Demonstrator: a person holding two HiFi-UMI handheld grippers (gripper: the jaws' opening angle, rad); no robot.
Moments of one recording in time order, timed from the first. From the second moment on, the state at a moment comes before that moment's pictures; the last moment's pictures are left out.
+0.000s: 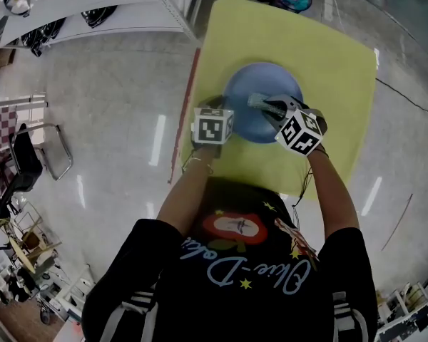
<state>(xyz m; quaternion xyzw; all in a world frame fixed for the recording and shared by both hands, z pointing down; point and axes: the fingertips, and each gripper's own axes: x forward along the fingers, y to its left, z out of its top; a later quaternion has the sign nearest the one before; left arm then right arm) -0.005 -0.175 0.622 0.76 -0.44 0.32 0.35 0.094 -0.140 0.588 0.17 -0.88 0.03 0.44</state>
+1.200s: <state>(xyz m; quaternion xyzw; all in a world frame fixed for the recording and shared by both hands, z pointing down) -0.006 -0.174 0.625 0.76 -0.44 0.33 0.33 0.107 -0.112 0.621 0.18 -0.85 0.09 0.48</state>
